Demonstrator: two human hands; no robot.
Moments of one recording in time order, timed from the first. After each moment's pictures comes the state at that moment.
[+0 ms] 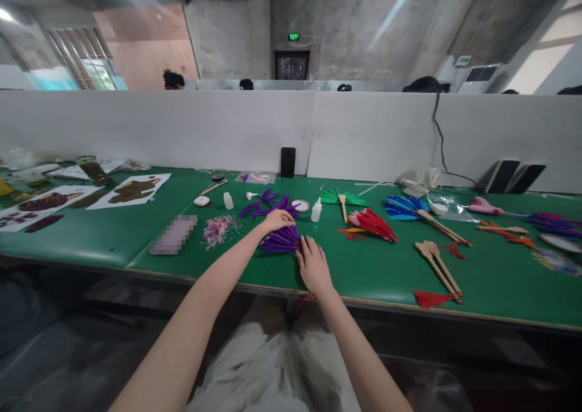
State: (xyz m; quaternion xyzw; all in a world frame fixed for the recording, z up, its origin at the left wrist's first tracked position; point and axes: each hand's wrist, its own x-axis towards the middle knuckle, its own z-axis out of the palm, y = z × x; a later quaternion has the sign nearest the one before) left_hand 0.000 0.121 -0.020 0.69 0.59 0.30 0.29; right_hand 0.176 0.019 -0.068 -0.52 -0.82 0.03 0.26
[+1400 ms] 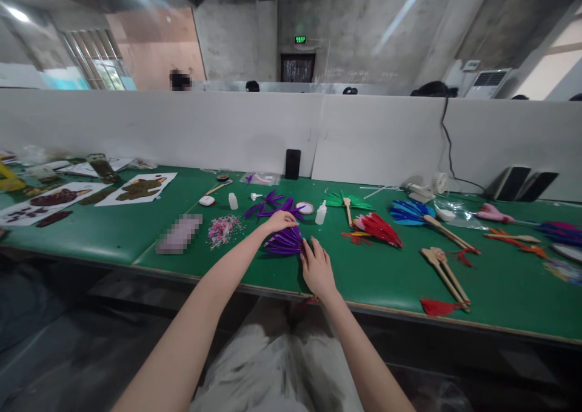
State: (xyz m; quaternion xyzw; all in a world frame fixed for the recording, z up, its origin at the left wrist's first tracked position) left_hand -0.007 0.122 -0.020 0.69 0.58 0.31 0.32; right_hand 0.174 0.020 -0.072 -0.52 -0.81 0.00 0.25
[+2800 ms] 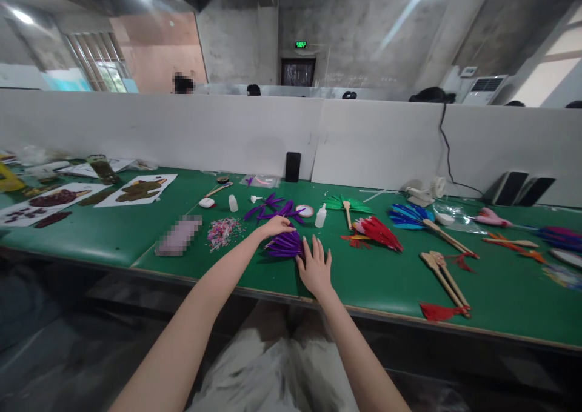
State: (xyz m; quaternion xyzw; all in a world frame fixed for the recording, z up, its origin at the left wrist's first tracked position) left_hand -0.012 0.109 -0.017 0.66 0.56 0.32 0.39; right_hand 0.162 0.026 -0.071 -0.58 -0.79 -0.03 0.21
